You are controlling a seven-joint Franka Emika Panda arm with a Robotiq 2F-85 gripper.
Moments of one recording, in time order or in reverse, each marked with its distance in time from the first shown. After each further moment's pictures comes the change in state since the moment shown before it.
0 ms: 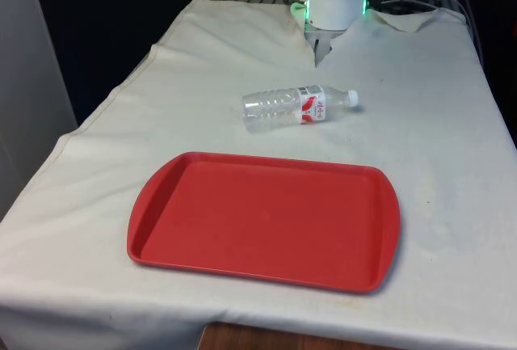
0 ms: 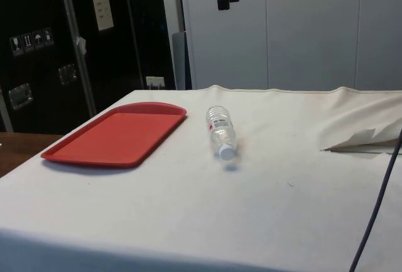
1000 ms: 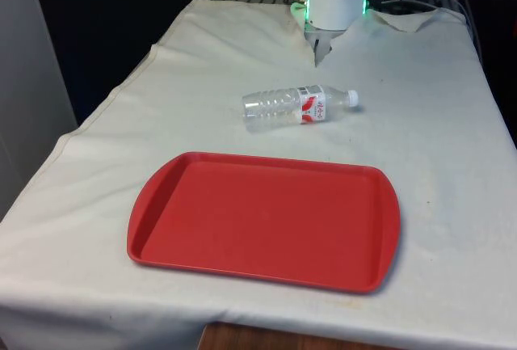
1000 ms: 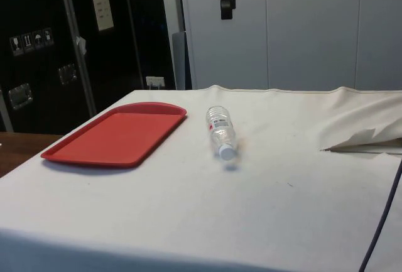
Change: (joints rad) arm 0.000 -0.025 0.008 -0.083 -0.060 0.119 -0.103
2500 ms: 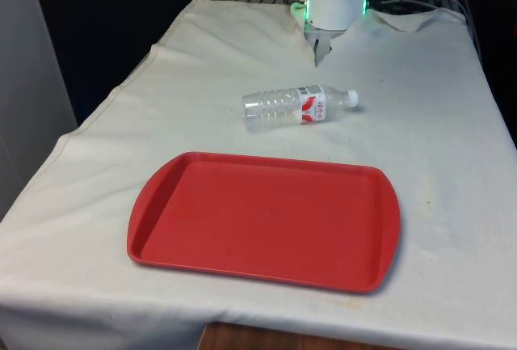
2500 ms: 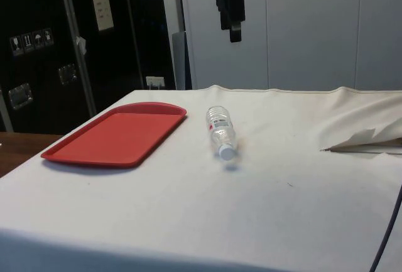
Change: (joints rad) arm 0.000 0.050 0.019 -0.066 -0.040 0.098 -0.233
